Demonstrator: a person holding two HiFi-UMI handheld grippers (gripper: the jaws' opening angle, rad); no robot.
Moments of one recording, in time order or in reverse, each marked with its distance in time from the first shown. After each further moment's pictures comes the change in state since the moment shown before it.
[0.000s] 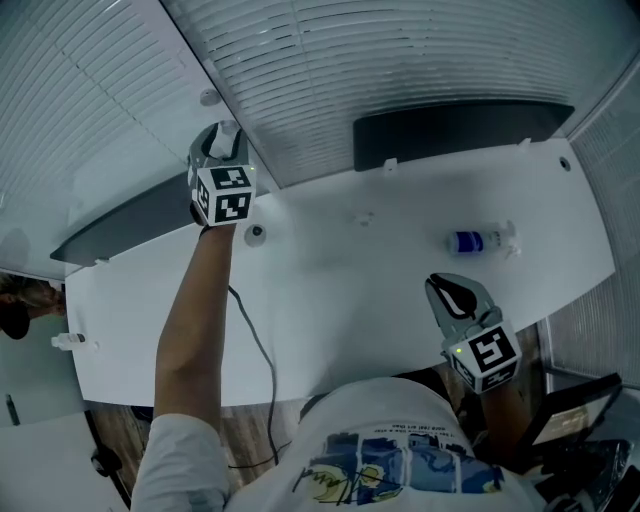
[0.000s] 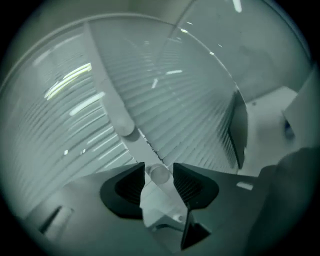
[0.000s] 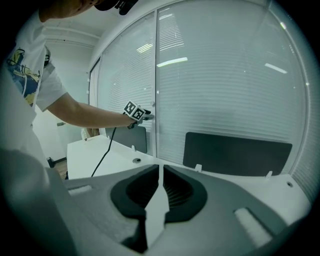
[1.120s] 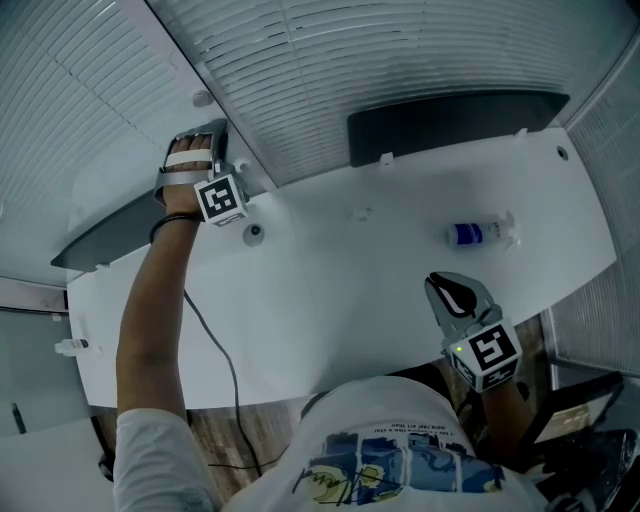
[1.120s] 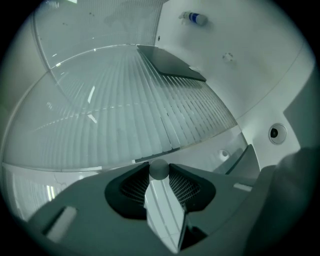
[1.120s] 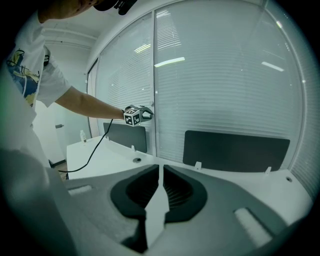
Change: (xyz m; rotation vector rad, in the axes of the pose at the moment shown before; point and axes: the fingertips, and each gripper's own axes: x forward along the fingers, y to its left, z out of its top) left arm 0.022 -0.014 -0.022 1.245 0.074 0.021; right arm -0.003 0.003 -0.005 0.032 0.003 -0.009
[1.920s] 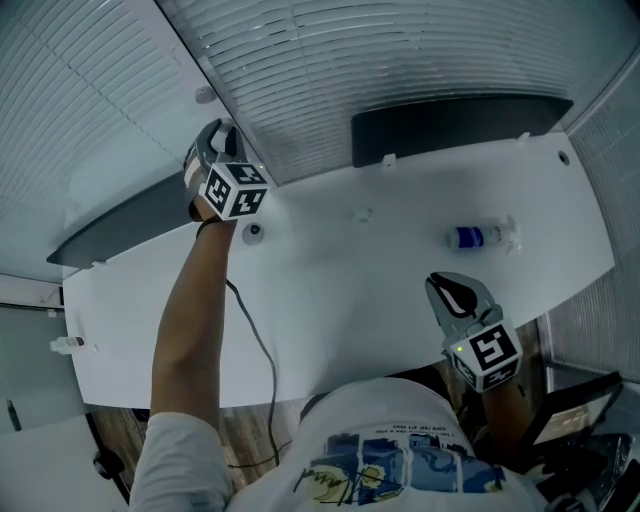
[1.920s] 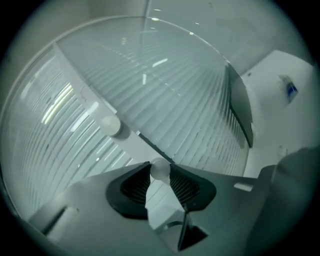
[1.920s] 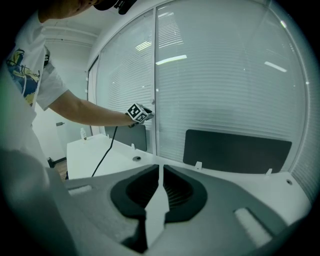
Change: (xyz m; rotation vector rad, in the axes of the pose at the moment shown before) left arm 0.000 0.012 -0.006 -0.987 0.046 0.009; right arm 0.010 -0.005 0.002 -0.018 0.026 0.011
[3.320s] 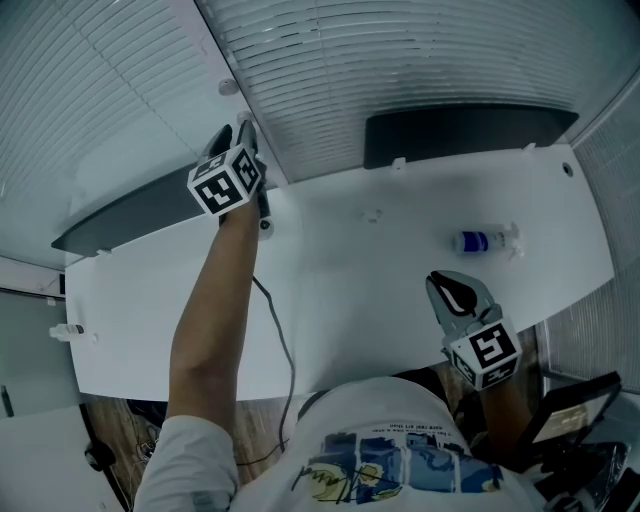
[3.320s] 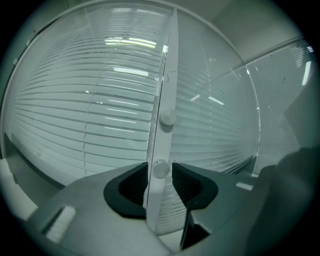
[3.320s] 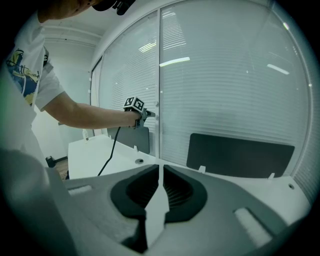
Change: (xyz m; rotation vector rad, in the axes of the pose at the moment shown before) left arm -0.028 0.022 -0.007 -0.978 -0.075 -0.125; right arm 0.003 0.014 0.013 -0.027 -0.025 0.015
